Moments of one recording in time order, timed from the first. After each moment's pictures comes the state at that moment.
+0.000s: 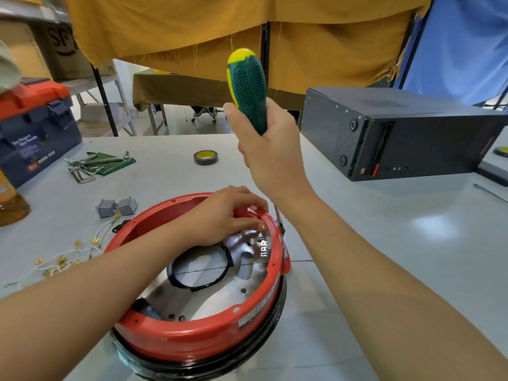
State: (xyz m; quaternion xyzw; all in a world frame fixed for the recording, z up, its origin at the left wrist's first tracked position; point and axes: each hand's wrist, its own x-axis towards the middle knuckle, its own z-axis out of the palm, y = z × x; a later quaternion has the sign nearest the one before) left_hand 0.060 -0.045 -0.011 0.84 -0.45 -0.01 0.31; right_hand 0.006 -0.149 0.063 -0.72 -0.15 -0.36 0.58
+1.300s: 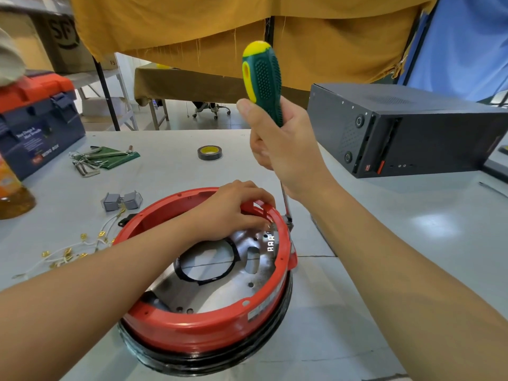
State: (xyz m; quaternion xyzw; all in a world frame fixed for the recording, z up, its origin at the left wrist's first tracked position) left_hand 0.059 -0.045 -0.010 0.86 -0.43 -0.02 0.27; right_hand 0.008 -0.162 0.062 -0.66 -0.22 -0.21 0.69
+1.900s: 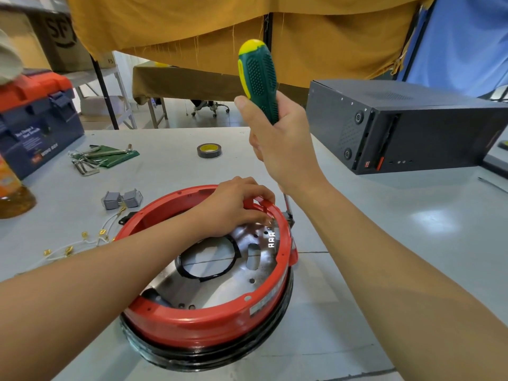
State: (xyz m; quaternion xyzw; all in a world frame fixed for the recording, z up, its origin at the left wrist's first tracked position) left_hand 0.059 -0.050 -0.009 0.87 -0.43 -0.02 0.26; right_hand 0.011 -0.154 0.060 -0.71 -0.15 -0.31 0.62
